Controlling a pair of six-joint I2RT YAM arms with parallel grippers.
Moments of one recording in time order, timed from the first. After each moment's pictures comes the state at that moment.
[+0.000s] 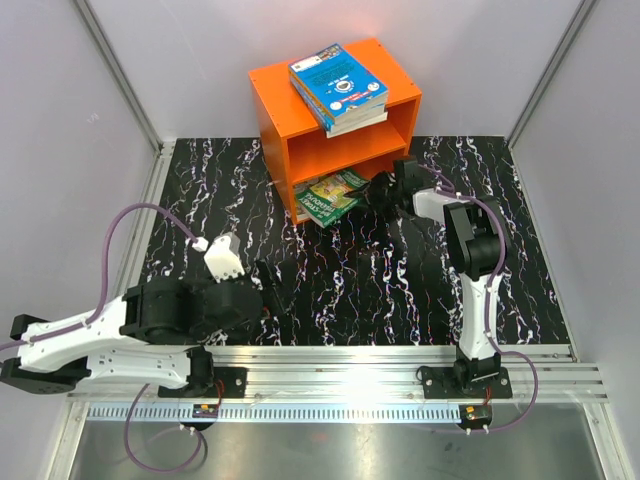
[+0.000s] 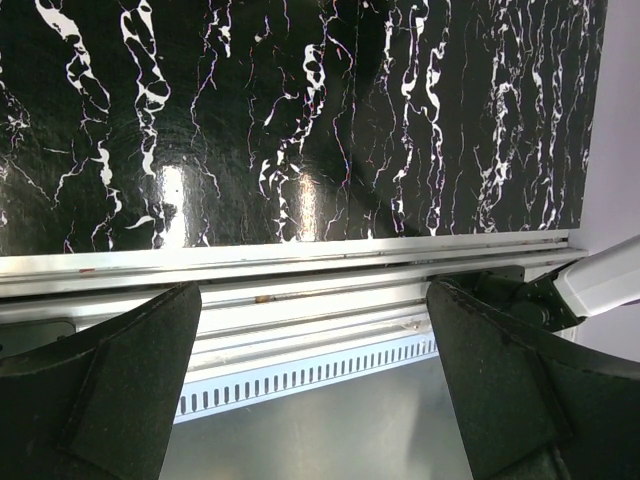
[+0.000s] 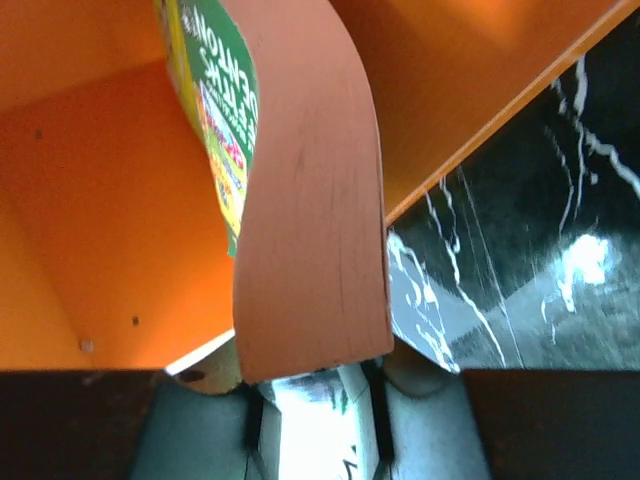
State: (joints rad) left arm -1.40 0.87 1.19 -1.26 -0.63 -1.44; right arm 0.26 2.18 1.41 0.11 -0.56 1.23
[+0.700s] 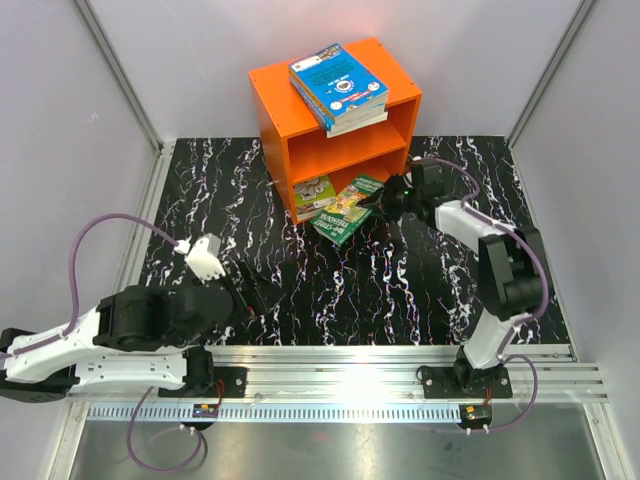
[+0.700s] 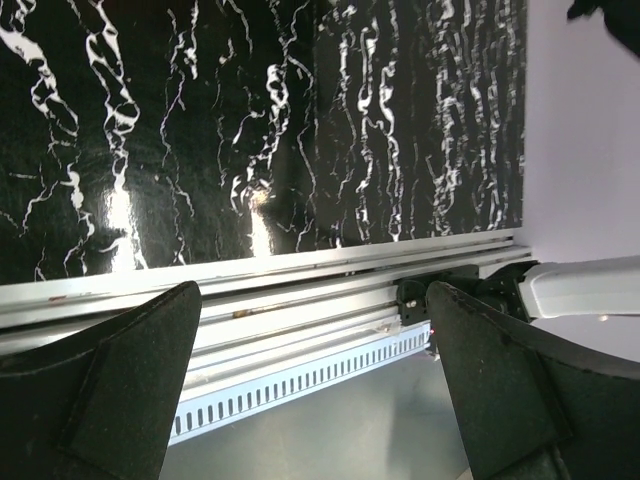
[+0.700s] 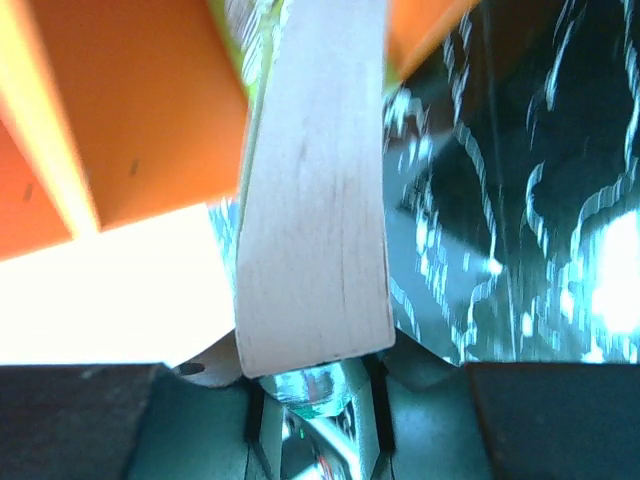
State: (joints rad) left arm -1.39 0.71 1.08 -1.15 -0.64 -1.38; right arm 0.26 1.81 1.18 -0.03 -0.50 1.01
